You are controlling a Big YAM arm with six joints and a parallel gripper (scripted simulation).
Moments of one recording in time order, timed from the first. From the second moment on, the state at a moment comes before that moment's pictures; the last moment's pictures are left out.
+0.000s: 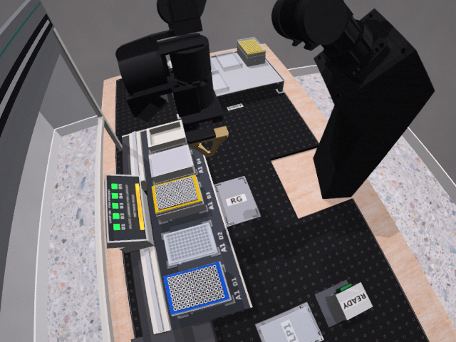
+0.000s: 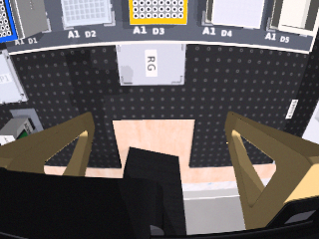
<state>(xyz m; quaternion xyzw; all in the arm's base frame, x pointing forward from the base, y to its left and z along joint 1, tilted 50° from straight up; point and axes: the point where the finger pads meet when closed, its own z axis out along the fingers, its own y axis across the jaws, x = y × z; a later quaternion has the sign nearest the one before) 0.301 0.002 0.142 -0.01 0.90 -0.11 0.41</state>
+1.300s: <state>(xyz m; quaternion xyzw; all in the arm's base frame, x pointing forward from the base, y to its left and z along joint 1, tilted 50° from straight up) 0.373 0.012 0.210 -0.01 0.91 -0.11 0.41</state>
